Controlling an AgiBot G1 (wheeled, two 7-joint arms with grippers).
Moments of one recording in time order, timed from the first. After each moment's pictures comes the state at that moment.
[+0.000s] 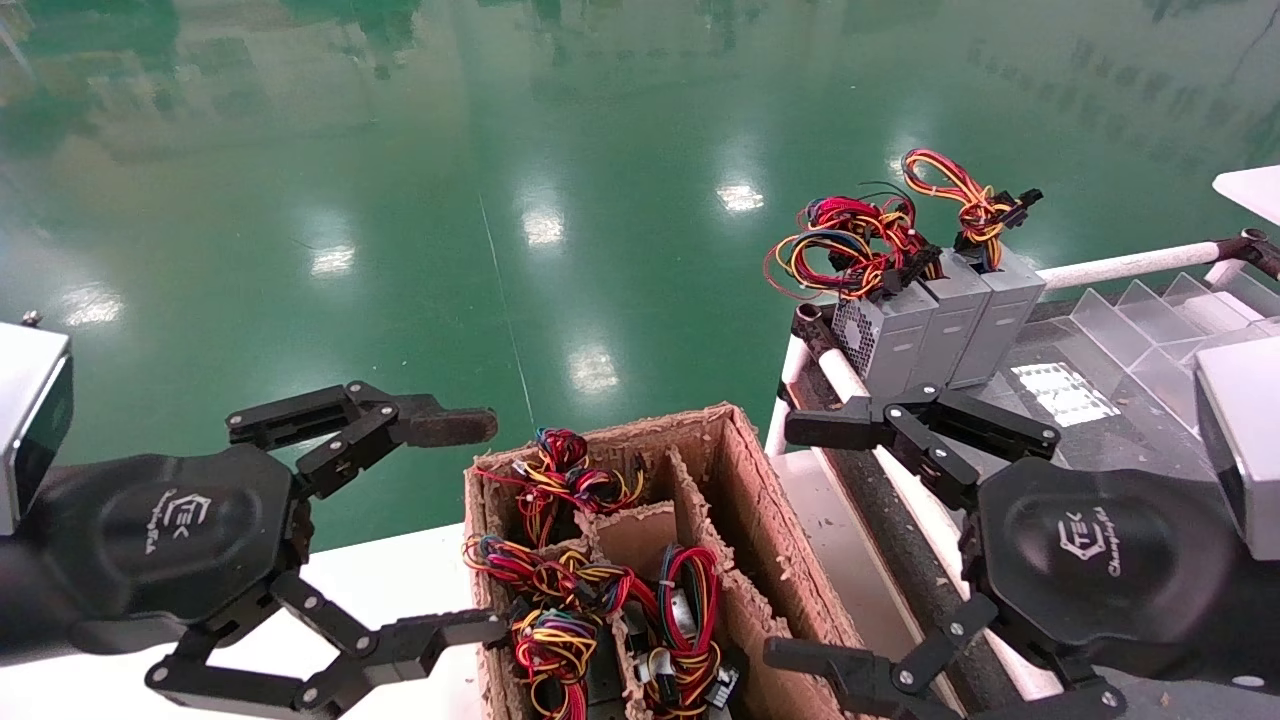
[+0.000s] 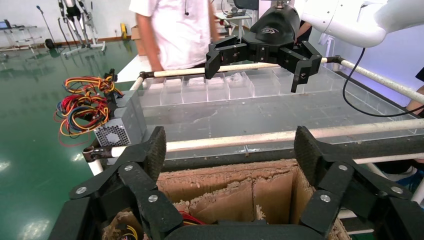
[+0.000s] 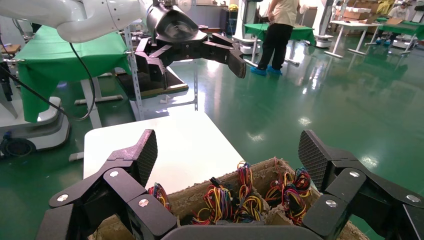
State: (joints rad) left arm -1.09 0.59 0.34 -1.27 0.69 1.47 -0.16; right arm 1.08 -0.61 -0.28 1.28 -0.73 -1.49 0.19
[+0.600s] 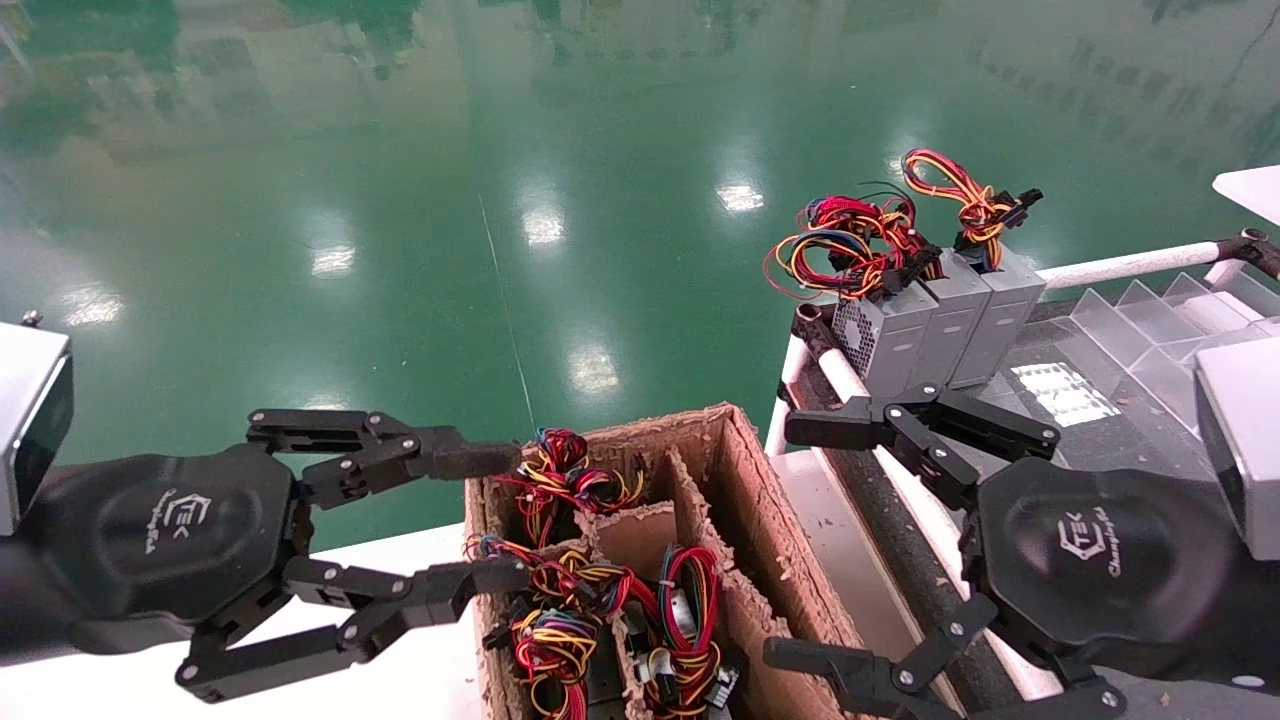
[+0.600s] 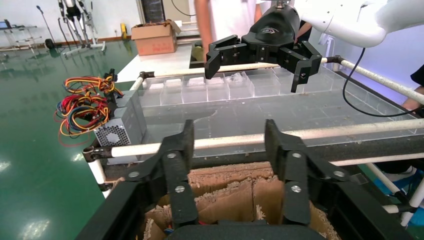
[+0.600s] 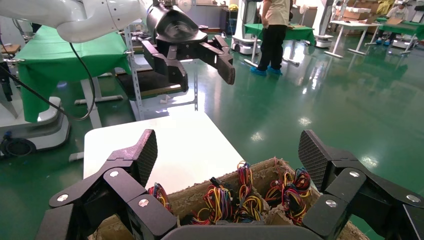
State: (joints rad) left arm -1.09 0.59 0.34 -1.27 0.69 1.47 -0.16; right arm 1.08 -0.61 -0.28 1.28 -0.73 -1.49 0.19
